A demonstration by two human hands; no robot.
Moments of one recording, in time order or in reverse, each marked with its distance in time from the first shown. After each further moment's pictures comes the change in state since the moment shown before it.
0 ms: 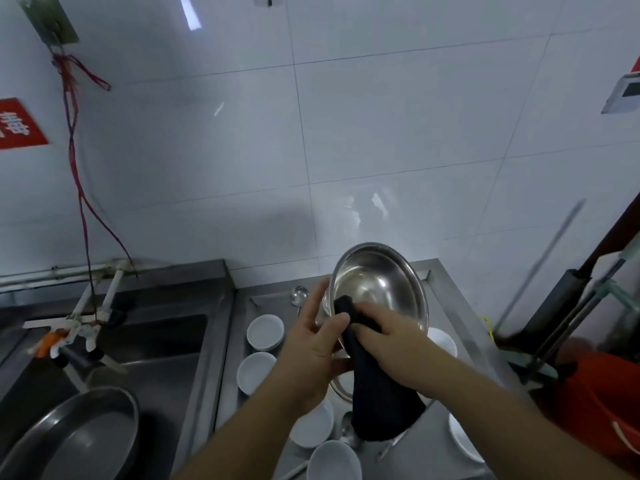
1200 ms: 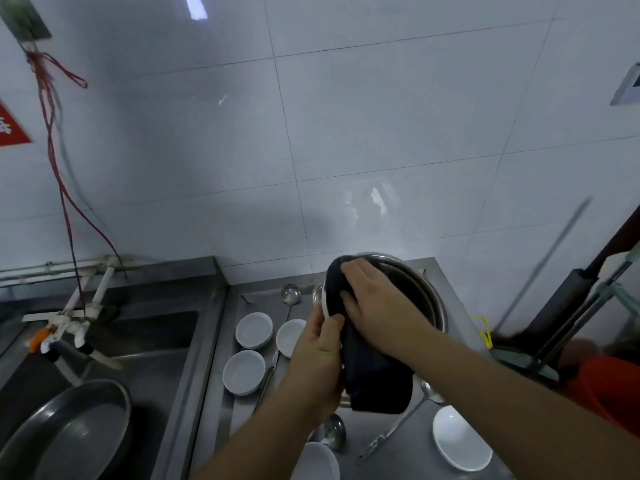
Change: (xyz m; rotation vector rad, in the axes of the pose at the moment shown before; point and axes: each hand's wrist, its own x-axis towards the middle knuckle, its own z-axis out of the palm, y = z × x) left_hand 0.031 -0.033 0.061 -0.052 0.232 -0.001; right_hand 0.050 0.018 -0.050 -0.561 0.231 -0.408
